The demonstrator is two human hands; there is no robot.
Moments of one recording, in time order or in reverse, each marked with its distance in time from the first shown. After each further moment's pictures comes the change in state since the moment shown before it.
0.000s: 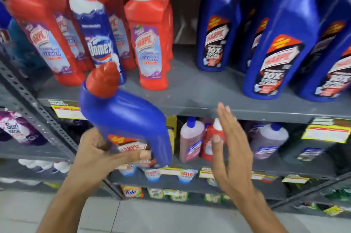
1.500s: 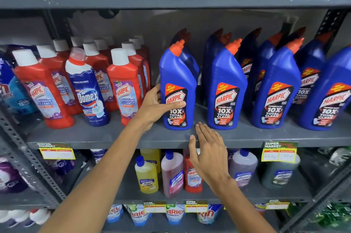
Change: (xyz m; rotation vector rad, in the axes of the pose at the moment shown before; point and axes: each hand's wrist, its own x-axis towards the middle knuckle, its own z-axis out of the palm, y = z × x) left_hand 0.178 0.060 0.150 0.018 -0.198 0.027; right_hand 0.062 0.057 -0.006 -0.538 -0.026 0.071
